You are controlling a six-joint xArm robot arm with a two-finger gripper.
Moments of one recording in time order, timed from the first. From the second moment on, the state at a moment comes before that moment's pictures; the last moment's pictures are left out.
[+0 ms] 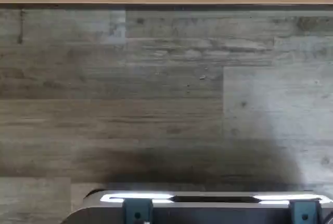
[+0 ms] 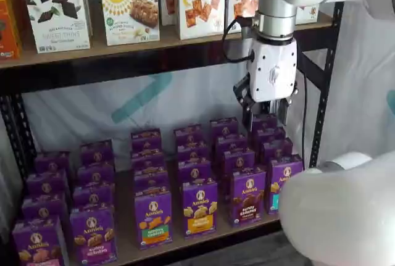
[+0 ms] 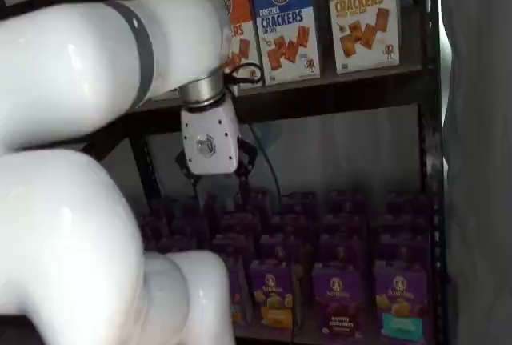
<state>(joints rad) 0.13 -0.91 -0.52 0.03 1.43 0.14</state>
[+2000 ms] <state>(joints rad) -0.02 -0.20 -0.45 -0.03 0.65 0.02</state>
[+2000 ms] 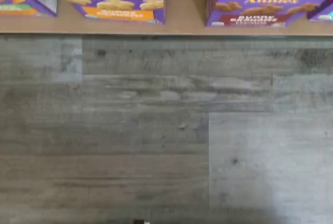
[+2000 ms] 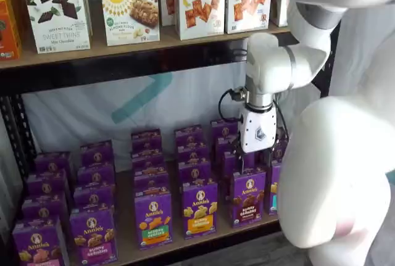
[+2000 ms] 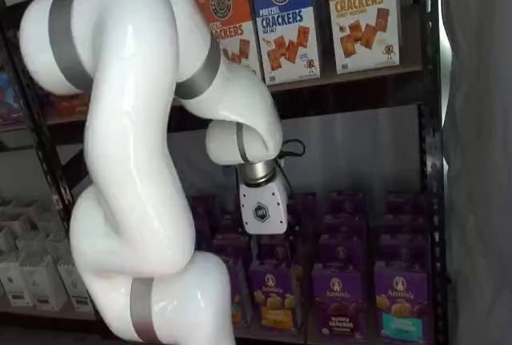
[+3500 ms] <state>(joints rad) -0.13 0.46 -0.84 0.08 0.37 -0.19</state>
